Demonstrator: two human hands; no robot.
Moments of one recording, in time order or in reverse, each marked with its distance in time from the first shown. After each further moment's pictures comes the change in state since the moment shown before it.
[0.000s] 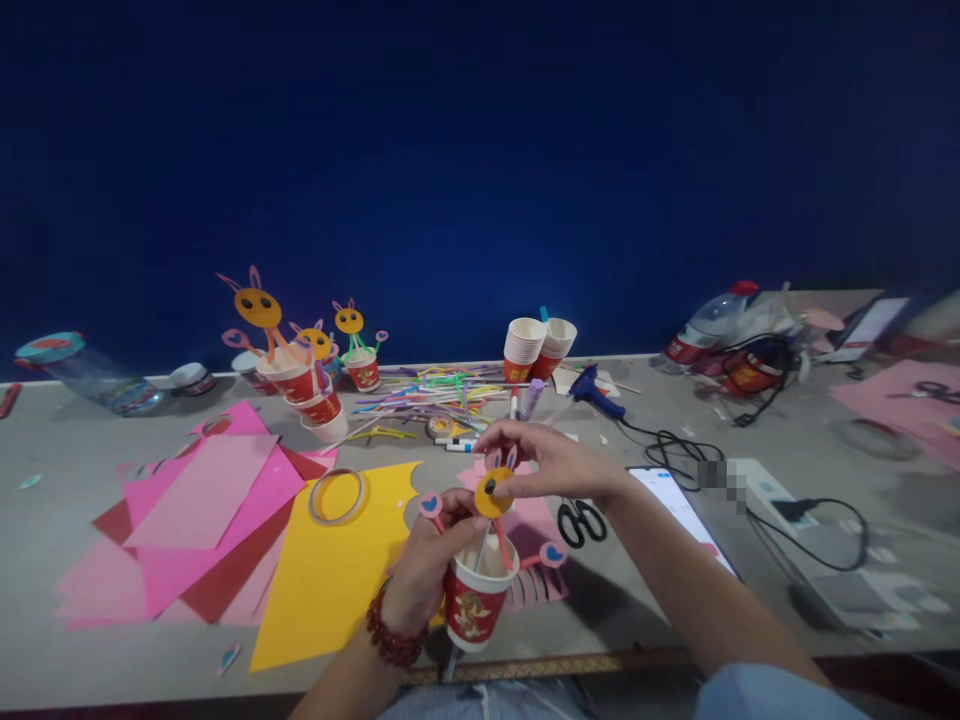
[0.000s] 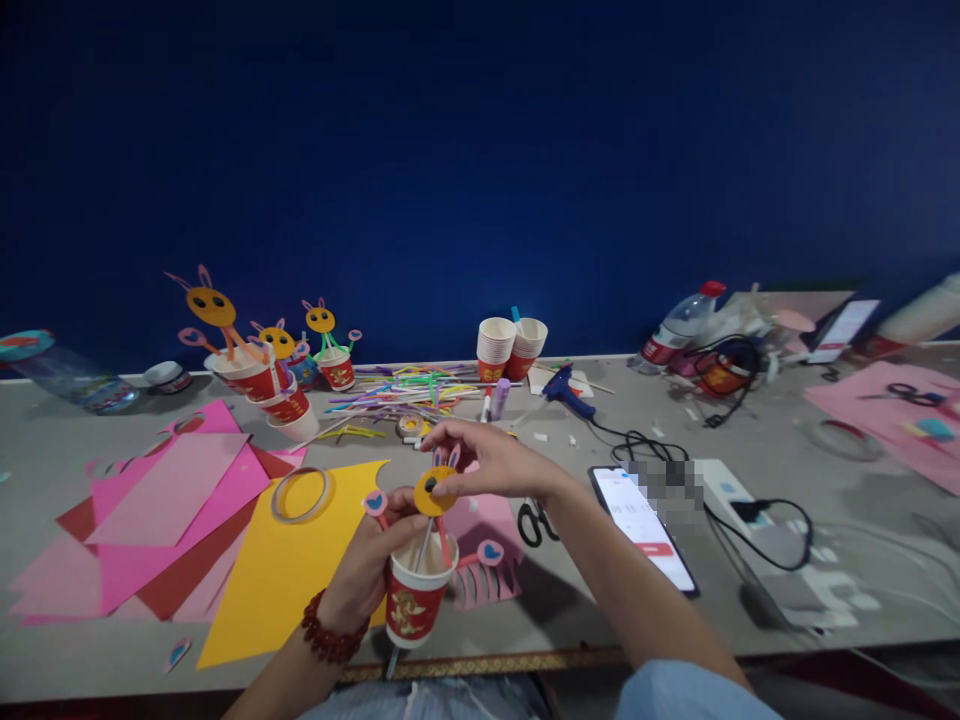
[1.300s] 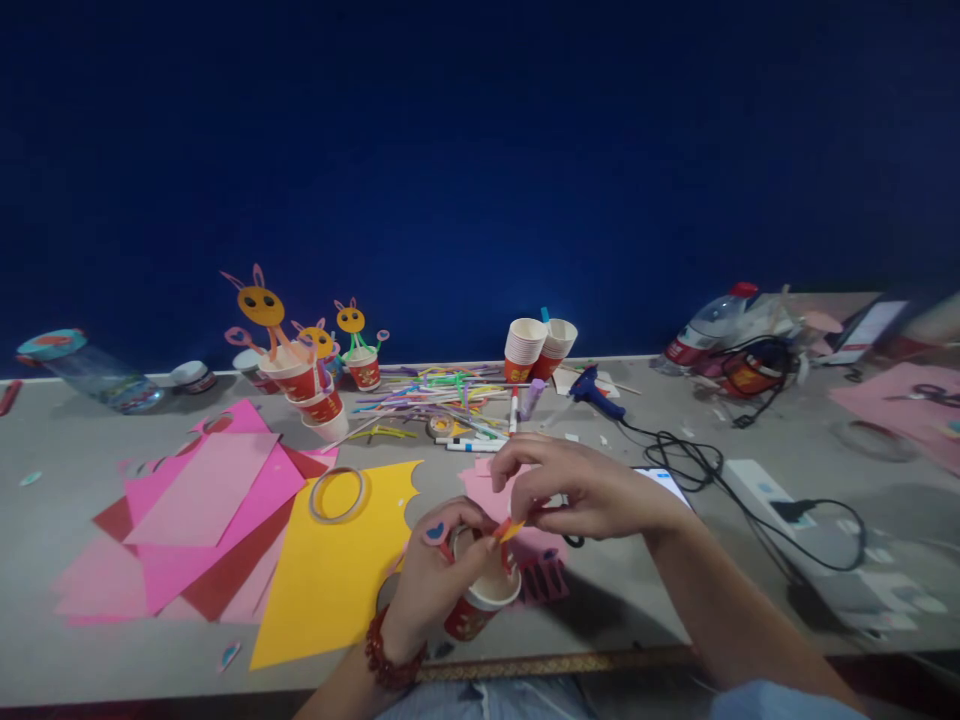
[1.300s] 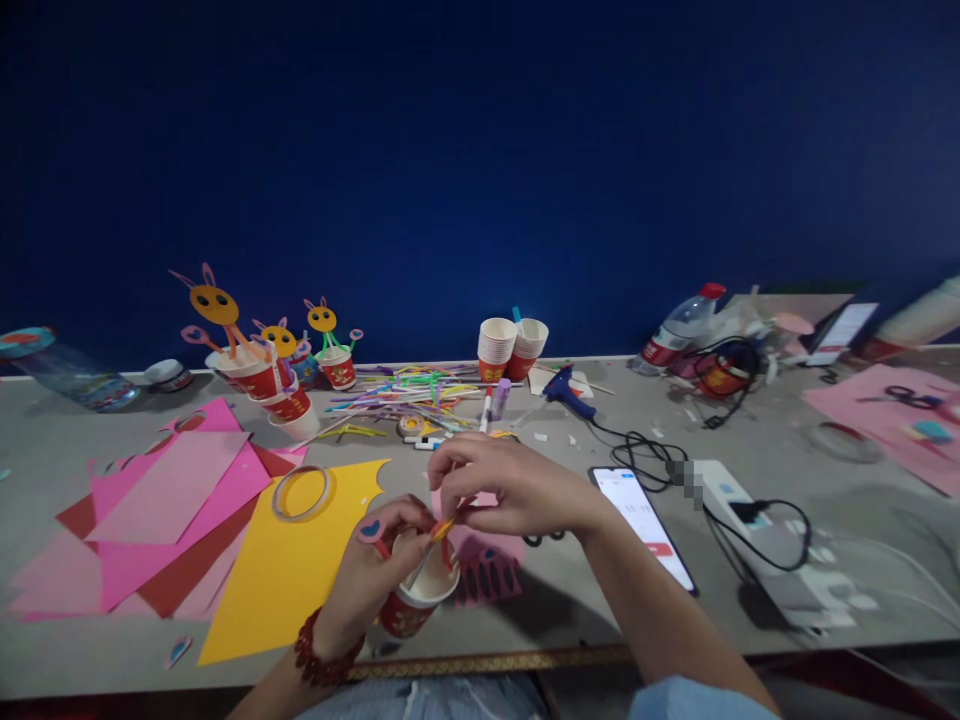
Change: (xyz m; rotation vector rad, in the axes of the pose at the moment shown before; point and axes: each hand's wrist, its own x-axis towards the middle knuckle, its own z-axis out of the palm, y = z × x) left_hand -0.016 0.011 0.004 0.668 -0.035 0.365; right_hand -0.024 -0.037 -0.002 -0.478 -0.142 -0.384
